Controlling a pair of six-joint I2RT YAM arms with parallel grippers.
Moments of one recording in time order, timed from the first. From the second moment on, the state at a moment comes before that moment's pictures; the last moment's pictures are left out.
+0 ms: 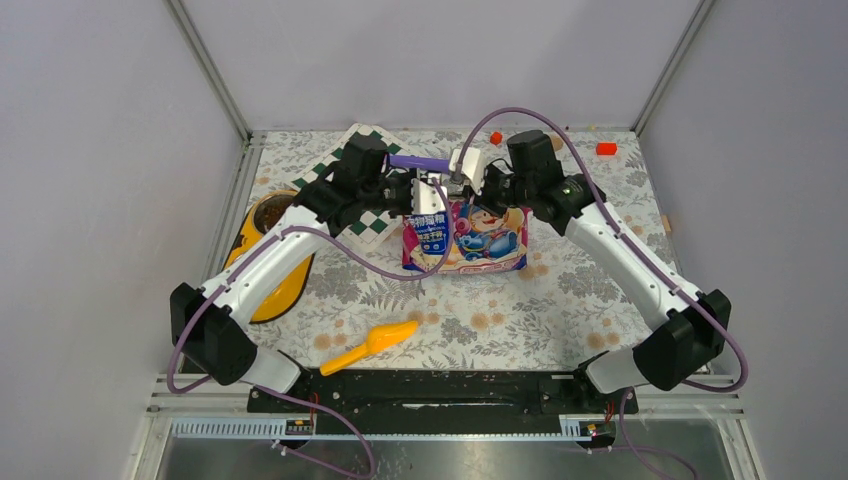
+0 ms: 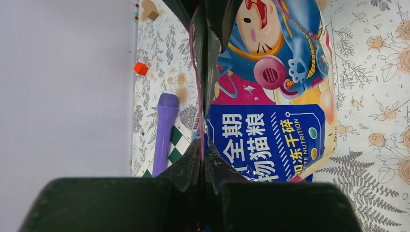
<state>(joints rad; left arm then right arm) -0.59 1.45 1.38 -0.49 0.53 0.99 0.53 1.43 1.41 -0.62 -0.40 -0.72</state>
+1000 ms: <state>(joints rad) -0.56 1.41 1.26 -0.30 0.56 0.86 0.54 1.48 1.41 -0.48 -0.53 -0.59</state>
